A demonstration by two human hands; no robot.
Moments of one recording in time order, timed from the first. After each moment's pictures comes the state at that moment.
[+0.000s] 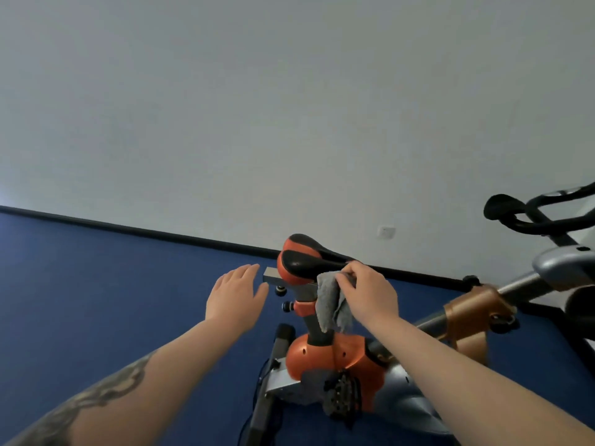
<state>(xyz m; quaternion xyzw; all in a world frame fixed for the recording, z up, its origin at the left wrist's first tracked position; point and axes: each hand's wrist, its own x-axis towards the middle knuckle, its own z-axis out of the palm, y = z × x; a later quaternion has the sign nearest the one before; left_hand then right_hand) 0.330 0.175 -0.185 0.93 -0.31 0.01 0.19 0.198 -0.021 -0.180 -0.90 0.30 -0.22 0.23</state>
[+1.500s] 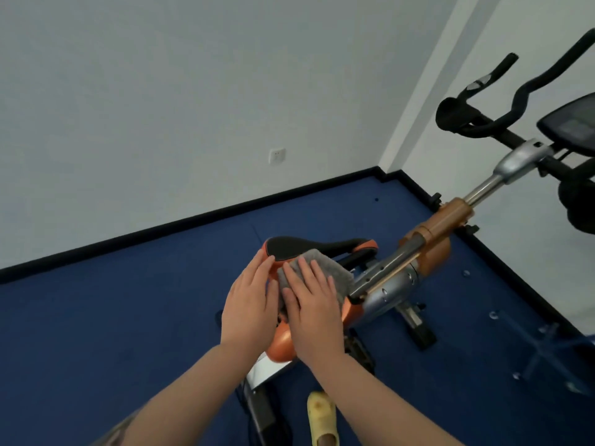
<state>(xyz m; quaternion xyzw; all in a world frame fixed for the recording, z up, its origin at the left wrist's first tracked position) 0.571 0.037 -0.287 0.73 -0.55 -0.21 0.35 0.453 0.013 -0.302 -0.80 0.53 -0.22 0.16</state>
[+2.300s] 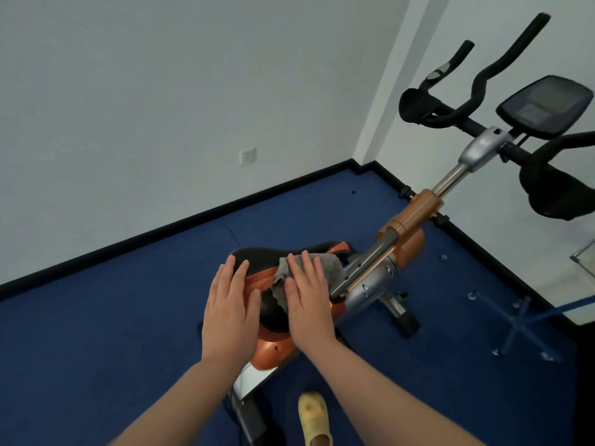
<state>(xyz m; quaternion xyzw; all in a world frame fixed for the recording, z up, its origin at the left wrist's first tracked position) 0.553 0.015 -0.289 0.74 -0.54 -0.21 0.33 0.427 -0.029 -0.303 -0.69 0.60 -0.24 0.32</state>
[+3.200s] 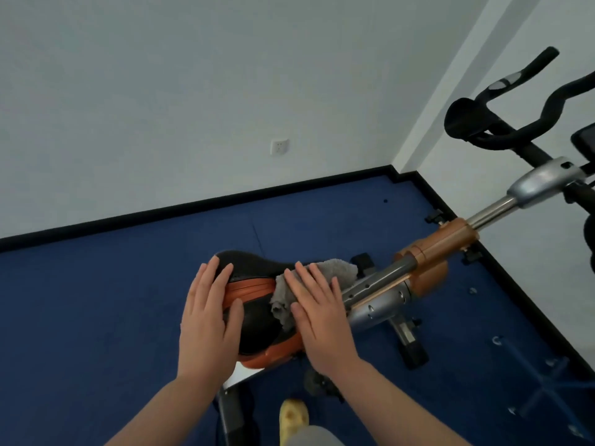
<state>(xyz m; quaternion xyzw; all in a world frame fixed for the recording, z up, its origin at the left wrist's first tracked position) 0.522 0.005 -0.292 0.78 -0.48 -0.15 0.37 0.356 -0.079 -0.318 -0.86 0.42 -0.18 0.22</state>
